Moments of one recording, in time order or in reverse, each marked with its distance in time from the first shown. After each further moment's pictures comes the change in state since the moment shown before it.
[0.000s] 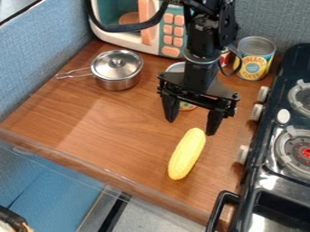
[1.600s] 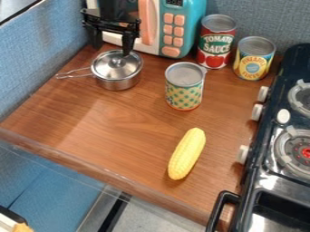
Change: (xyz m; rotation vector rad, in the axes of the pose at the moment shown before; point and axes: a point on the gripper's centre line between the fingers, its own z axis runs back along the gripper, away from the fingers) arm 0.106 0.208 -0.016 0.087 0.017 0.194
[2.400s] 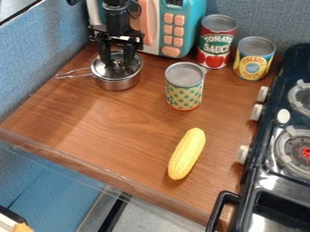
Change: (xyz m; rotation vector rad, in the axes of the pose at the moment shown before) arm 0.007 -0.001 -0.032 -0.007 0.052 0.030
